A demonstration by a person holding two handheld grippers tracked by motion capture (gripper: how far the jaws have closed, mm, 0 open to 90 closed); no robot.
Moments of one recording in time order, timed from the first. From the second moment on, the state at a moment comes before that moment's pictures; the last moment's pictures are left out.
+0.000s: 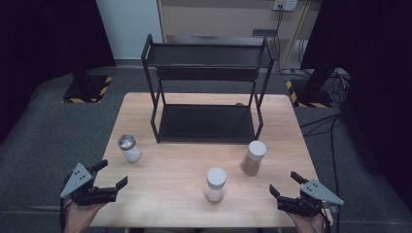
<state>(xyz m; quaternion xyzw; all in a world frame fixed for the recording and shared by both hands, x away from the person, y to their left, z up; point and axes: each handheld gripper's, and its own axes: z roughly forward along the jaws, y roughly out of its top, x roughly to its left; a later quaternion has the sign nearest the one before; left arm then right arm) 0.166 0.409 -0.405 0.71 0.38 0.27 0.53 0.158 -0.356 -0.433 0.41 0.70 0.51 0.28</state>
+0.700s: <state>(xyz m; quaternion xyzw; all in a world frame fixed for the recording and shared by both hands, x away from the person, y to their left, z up) 0.244 0.426 -0.384 0.73 0.40 0.25 0.50 0.159 -0.356 -0.433 0.41 0.71 0.51 0.27</state>
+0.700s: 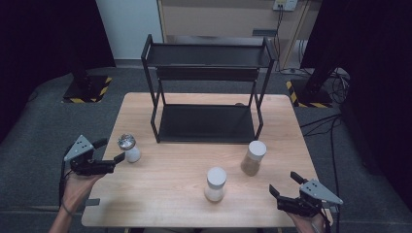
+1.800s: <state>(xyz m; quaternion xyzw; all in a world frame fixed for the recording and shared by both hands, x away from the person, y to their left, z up) 0.305 0.417 -0.419 0.73 0.44 0.22 0.47 0.159 -0.356 -0.433 0.41 0.71 0.51 0.27</state>
